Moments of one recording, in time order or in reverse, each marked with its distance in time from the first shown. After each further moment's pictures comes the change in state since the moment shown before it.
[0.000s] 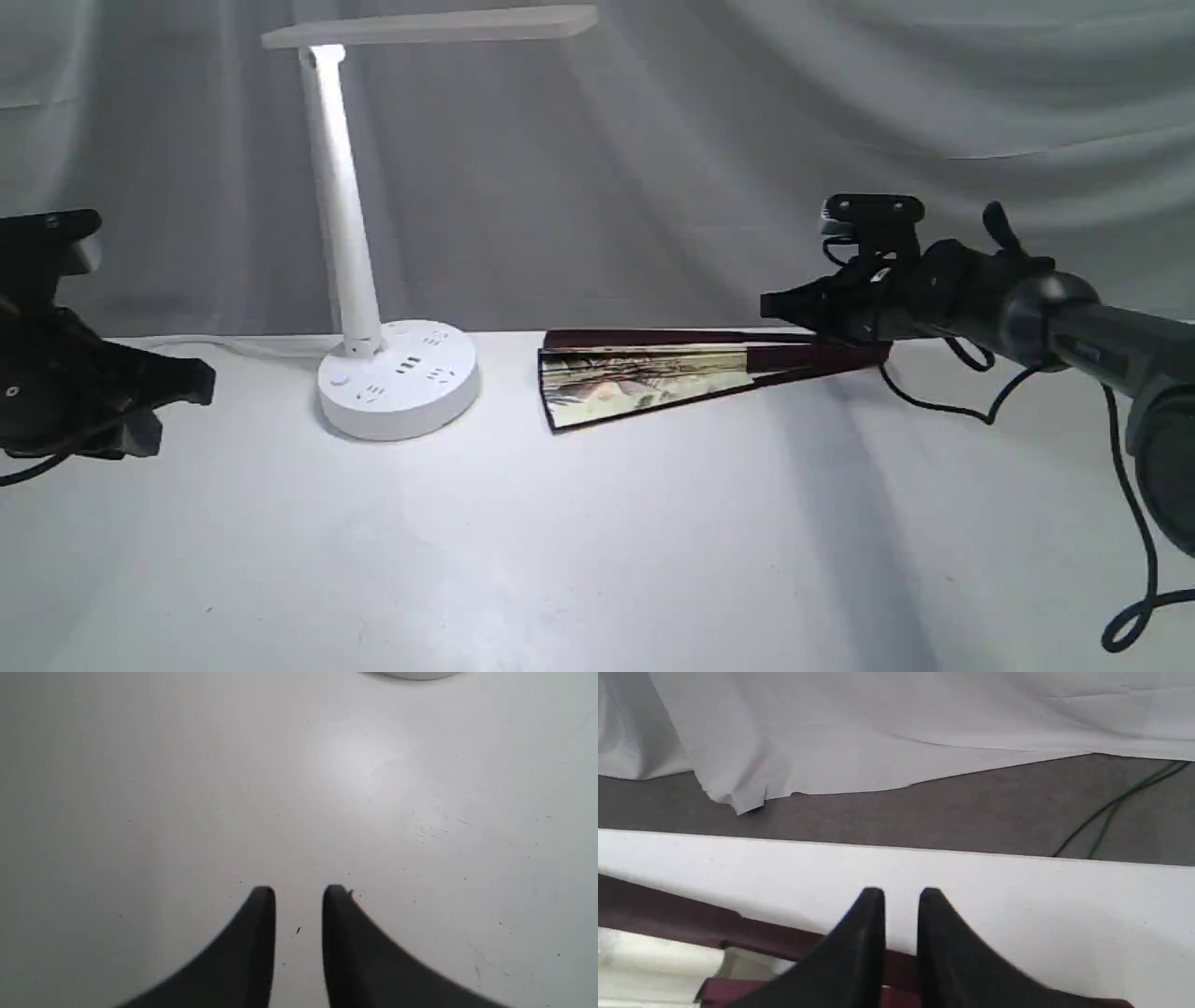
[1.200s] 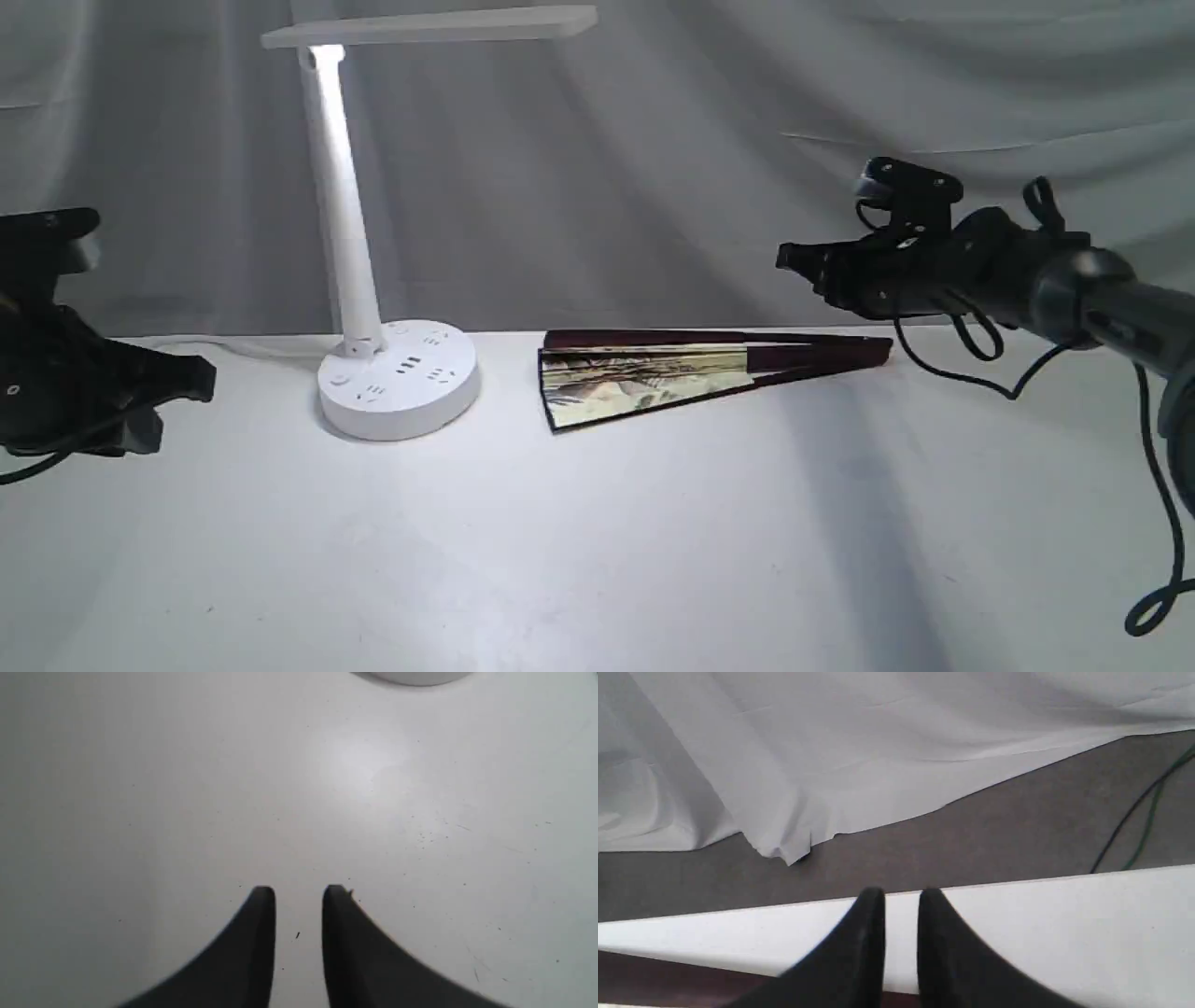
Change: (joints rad) left arm 0.000 0.000 0.000 0.000 -0.006 -0.006; right arm -0.021 -0.025 0.000 0.208 -0.005 0.010
